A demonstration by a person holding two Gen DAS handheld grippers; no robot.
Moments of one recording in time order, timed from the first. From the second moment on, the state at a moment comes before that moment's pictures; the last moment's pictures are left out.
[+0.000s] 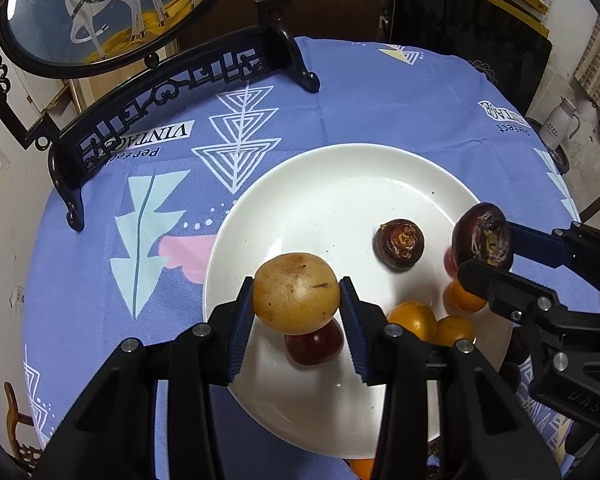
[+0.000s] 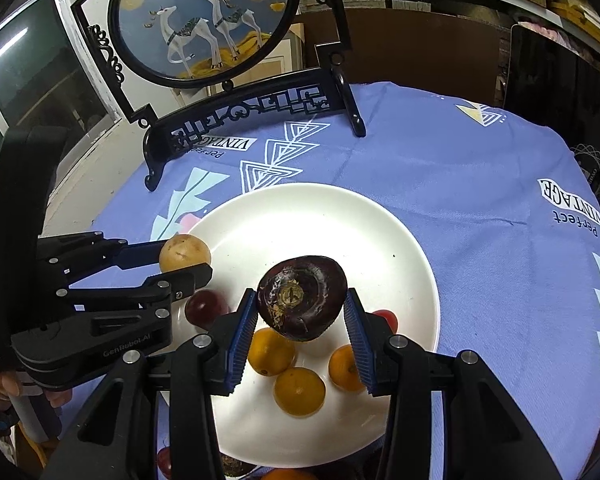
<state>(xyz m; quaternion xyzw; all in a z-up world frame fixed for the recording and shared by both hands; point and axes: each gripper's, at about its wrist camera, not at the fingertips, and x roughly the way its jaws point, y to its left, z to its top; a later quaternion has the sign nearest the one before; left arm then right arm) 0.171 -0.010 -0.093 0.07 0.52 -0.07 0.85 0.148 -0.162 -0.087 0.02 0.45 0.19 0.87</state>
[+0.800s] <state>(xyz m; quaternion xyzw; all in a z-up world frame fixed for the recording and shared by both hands) 0.133 0.017 -0.070 0.06 0.49 -0.07 0.87 0.078 -0.187 -0.074 0.04 0.45 0.21 0.87</state>
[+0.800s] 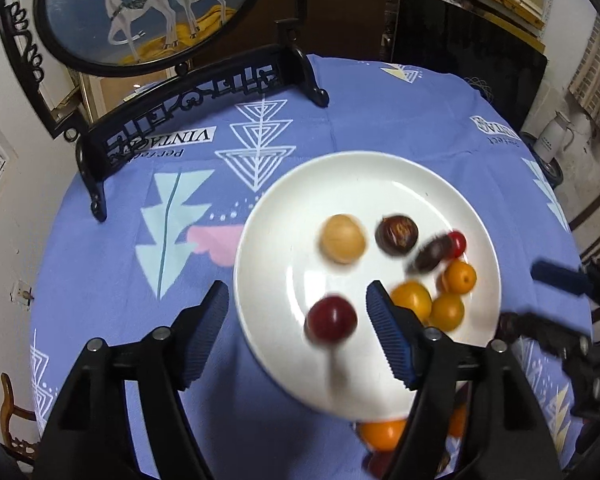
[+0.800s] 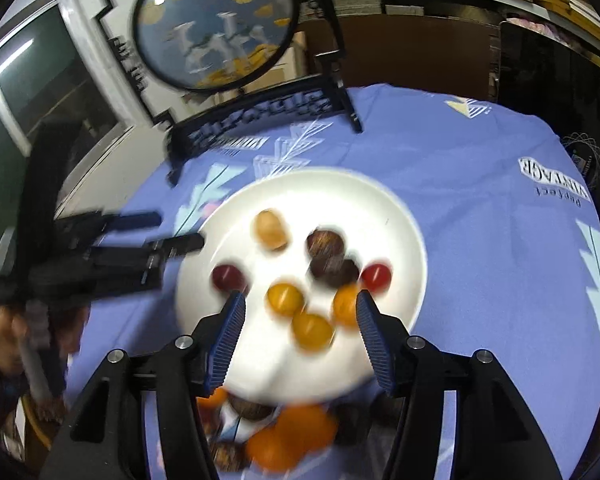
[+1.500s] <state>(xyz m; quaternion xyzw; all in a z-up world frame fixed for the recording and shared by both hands) 0.023 0.034 -0.104 0.06 0.54 -0.11 0.83 -0.027 -0.124 -0.165 0.01 0.53 0.24 0.81</state>
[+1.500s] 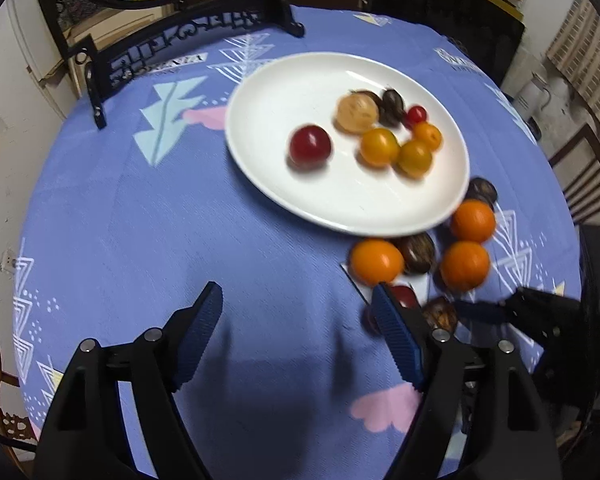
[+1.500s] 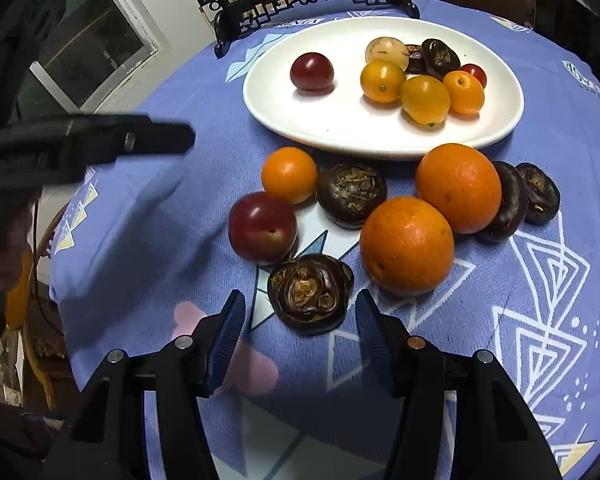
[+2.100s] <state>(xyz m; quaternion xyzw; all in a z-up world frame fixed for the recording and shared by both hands) 0.018 -0.017 -0.150 0.06 0.58 -0.17 0.80 -0.050 -0.169 -0.159 0.05 0.53 0.21 0.82</state>
